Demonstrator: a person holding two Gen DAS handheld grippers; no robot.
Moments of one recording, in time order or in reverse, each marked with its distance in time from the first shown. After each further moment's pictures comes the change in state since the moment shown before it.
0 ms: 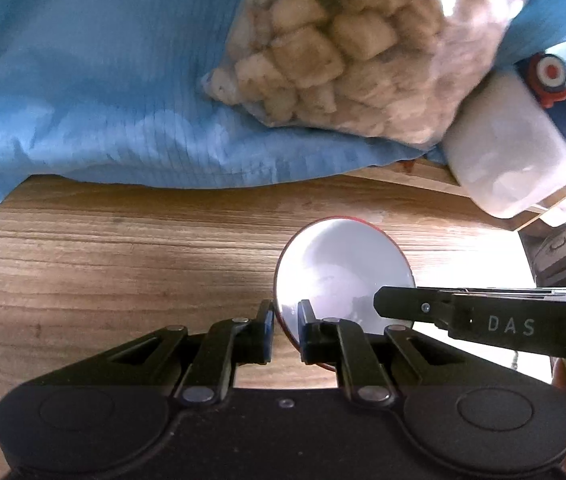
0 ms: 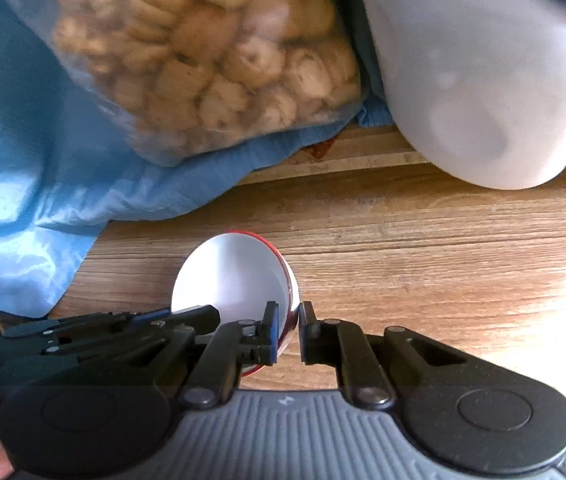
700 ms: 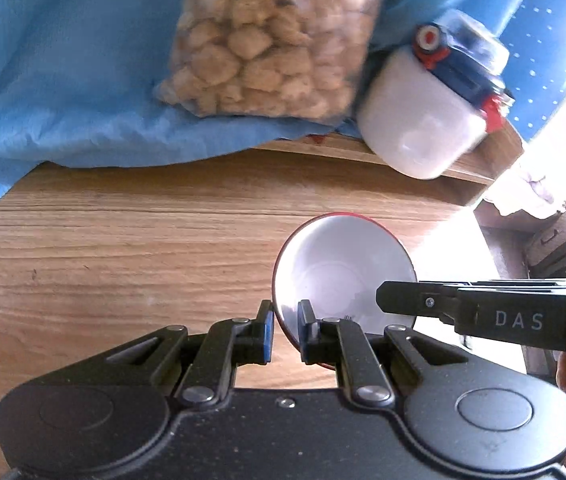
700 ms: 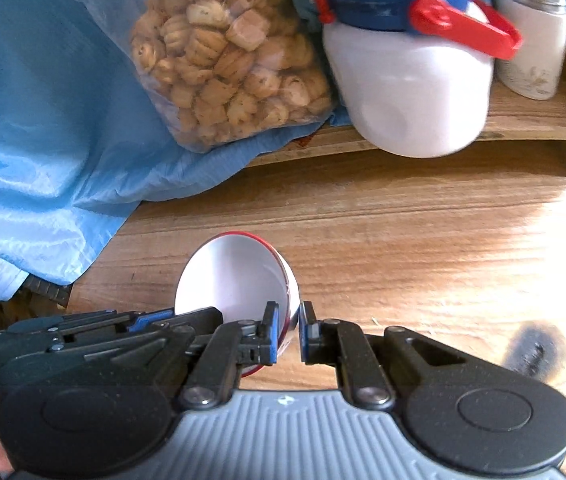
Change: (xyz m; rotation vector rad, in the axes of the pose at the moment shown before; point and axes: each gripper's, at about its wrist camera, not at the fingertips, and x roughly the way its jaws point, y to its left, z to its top) left arm -0.049 -0.056 -0.053 0.052 -0.053 -0.009; right arm -0.081 -0.013 -0.050 -0.036 -0.069 0.019
